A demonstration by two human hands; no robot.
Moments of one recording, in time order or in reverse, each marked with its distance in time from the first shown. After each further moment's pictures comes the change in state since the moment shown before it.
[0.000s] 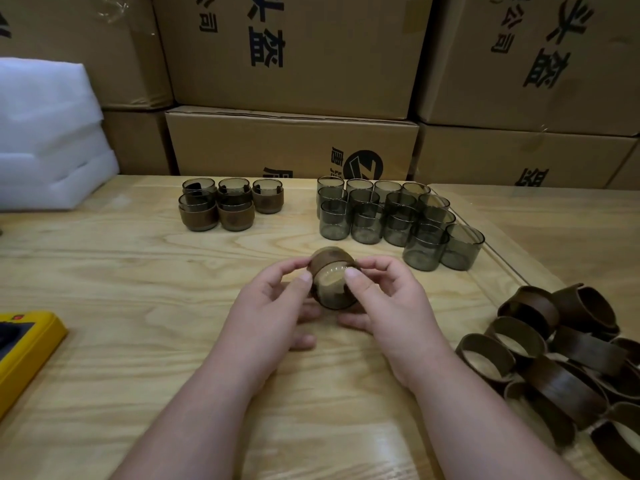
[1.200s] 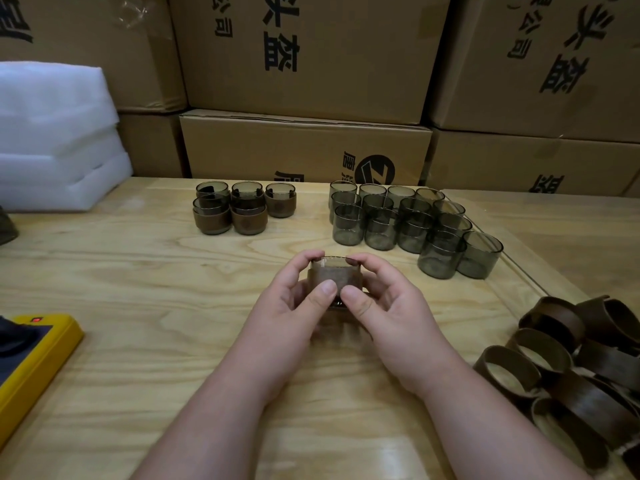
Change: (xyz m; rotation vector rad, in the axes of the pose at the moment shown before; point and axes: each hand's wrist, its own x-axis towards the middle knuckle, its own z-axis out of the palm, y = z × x) left_hand 0.005 -0.011 -0.014 -0.012 -0.179 0.216; right_hand 0.005 0.007 0.008 -0.030 -0.236 -0.163
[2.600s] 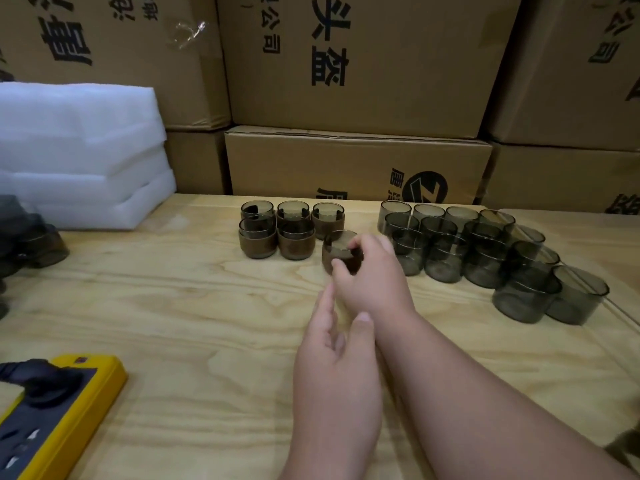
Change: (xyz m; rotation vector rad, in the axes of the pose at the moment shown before) left_hand 0.015 -0.016 0.006 -0.095 0.487 -0.093; right_hand 0.148 0.048 0.071 -0.858 0.241 -0.053
